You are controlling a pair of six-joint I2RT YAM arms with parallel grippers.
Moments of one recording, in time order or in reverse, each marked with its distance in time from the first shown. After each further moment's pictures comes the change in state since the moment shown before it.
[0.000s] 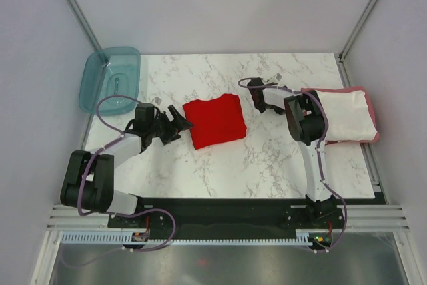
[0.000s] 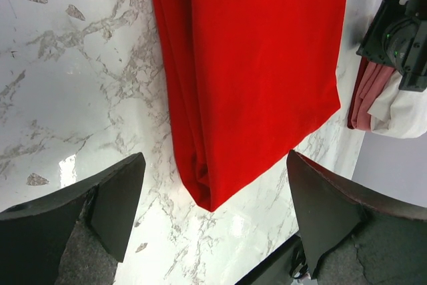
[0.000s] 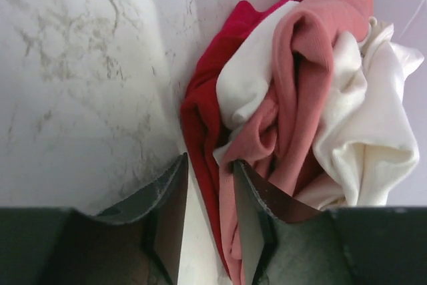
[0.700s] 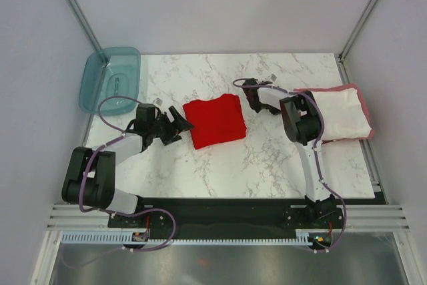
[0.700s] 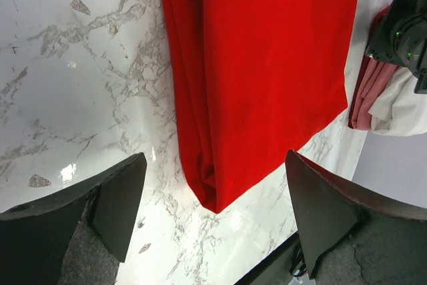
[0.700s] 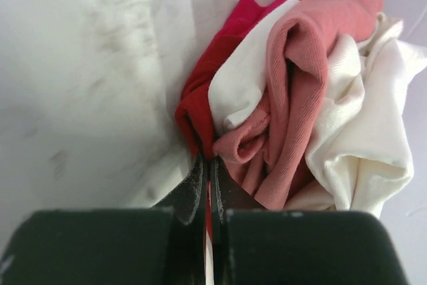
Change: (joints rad) left arm 0.000 0.025 0.002 0.000 0.010 0.000; right arm 0.026 0.044 0.082 -0.108 -0.009 0.042
